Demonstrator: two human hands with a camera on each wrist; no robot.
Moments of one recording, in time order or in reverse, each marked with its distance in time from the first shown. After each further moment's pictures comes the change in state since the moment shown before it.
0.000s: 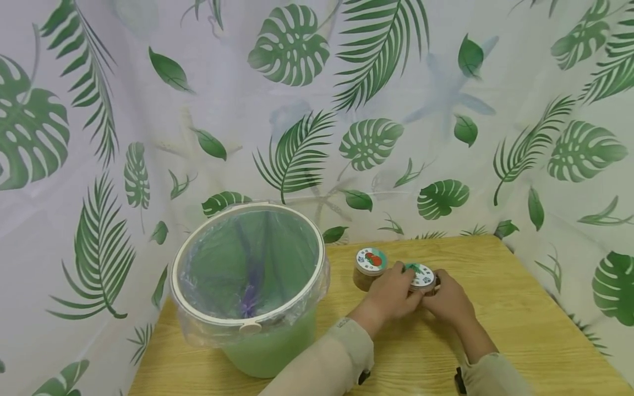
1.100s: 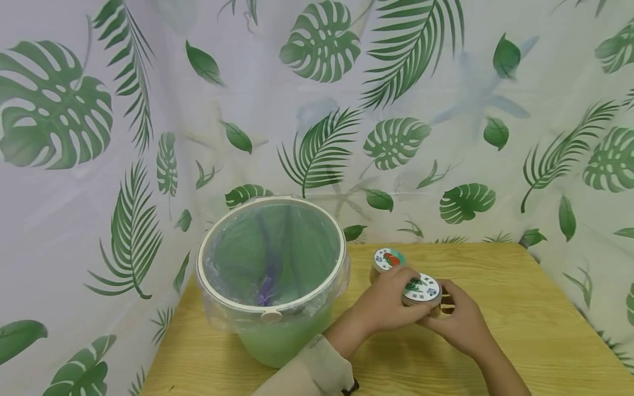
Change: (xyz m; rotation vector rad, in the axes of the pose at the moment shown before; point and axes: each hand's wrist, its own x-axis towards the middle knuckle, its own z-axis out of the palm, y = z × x) left_hand -0.064 -0.015 -0.064 -0.407 0.100 0.087; right_hand -0.065 -0.064 -0.002 0.154 0.044 -0.264
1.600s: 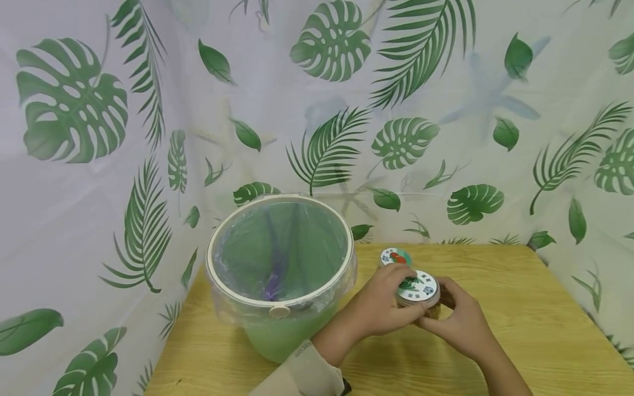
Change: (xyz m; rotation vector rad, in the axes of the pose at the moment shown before) left_hand -0.031 0.014 -0.033 -0.019 0.032 -0.015; right_hand -0.009 -0.035 0.001 0.039 0.032 -0.132
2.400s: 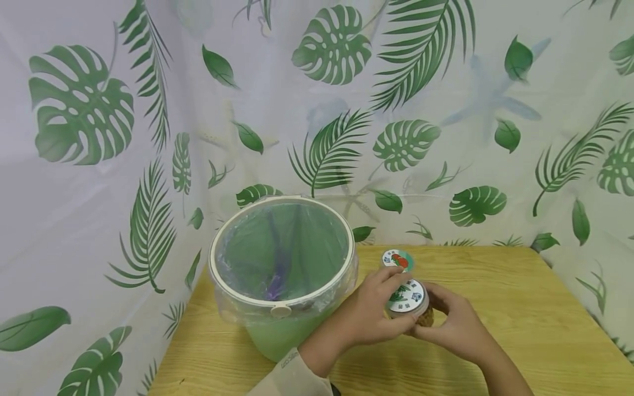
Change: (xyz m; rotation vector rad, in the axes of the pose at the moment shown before) left_hand -0.020 0.005 -0.017 0.050 0.047 0.099; right_hand 0.000 -0.017 0.002 0.097 -0.125 -0.091
